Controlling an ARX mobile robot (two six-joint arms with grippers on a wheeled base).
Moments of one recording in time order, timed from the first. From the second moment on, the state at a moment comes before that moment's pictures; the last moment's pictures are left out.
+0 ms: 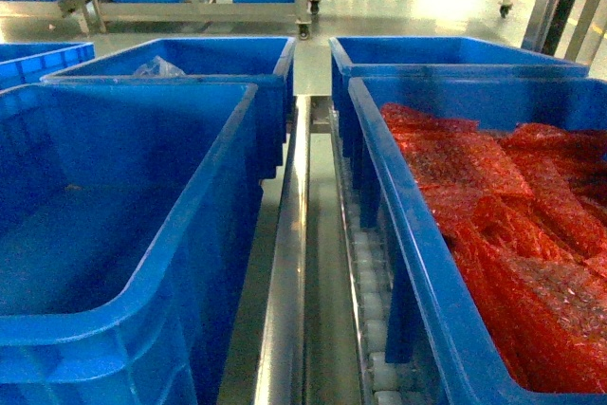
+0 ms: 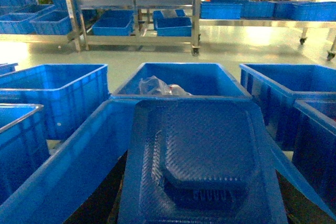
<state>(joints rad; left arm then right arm) -0.25 0.70 0.21 0.55 -0.29 0.03 0.00 0.01 0.01 -0.01 0.00 0.00</state>
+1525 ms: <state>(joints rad) 0.00 0.38 0.01 0.38 0.00 0.00 0.00 0.01 0.01 0.00 0.00 0.00</state>
